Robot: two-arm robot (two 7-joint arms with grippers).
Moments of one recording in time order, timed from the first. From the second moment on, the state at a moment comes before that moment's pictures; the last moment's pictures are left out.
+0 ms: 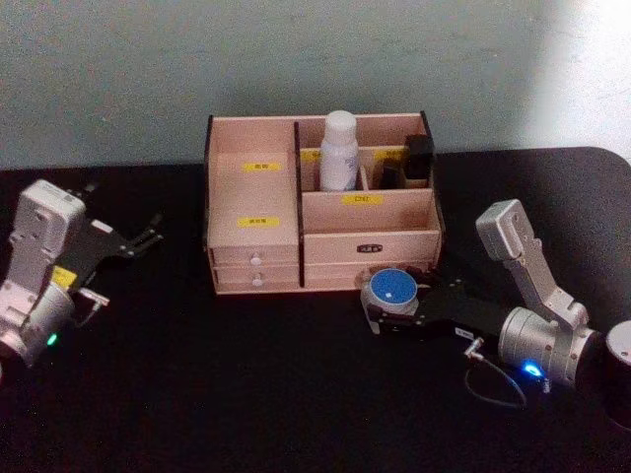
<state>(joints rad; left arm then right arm) -0.20 0.60 0.45 -1.41 -0.25 -0.12 0.03 0.22 0.48 -0.45 -1.38 0.39 0.13 0.51</state>
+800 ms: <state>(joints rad) -0.20 0.60 0.45 -1.41 -0.25 -0.12 0.03 0.22 0.48 -0.44 -1.38 0.39 0.13 0.50</state>
